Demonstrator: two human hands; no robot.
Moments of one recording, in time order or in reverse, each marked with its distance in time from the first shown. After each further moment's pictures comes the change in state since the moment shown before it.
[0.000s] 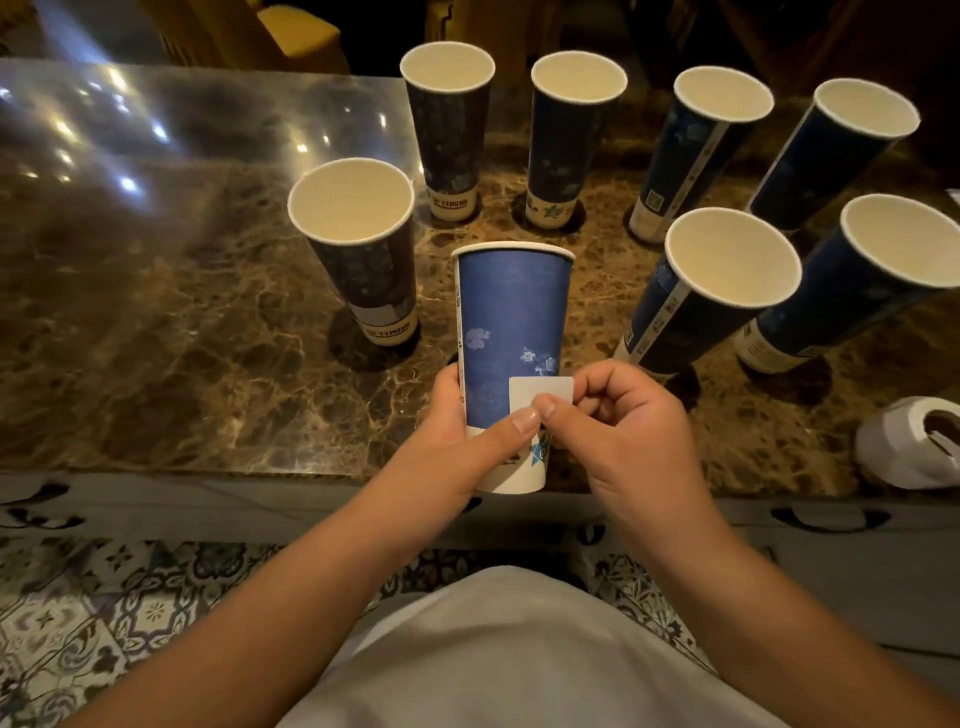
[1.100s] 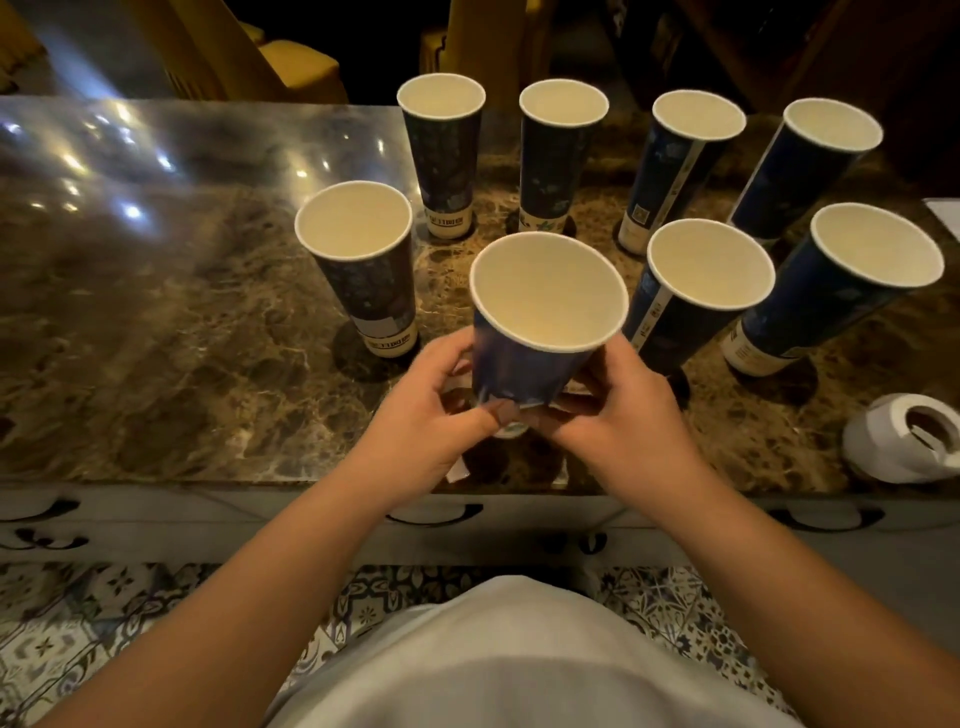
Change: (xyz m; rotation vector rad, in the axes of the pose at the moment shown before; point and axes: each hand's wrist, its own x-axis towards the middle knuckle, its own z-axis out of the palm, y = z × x) left_hand 0.011 0.022 -0.022 0.387 0.036 0.242; right_hand 0.018 -0.005 -0.014 -0.334 -0.137 -0.067
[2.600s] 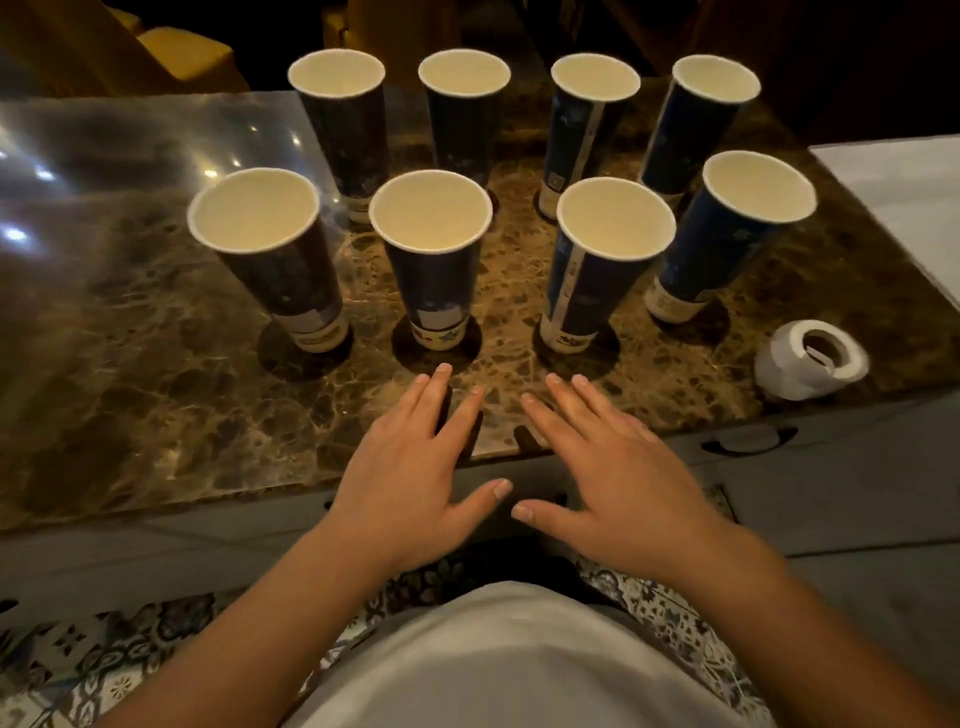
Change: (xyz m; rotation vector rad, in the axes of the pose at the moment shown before) left_hand -0.028 -0.030 0.035 1.094 -0.239 0.159; right_hand -0.067 0.040 -0.021 -0.910 -0.274 -0.023
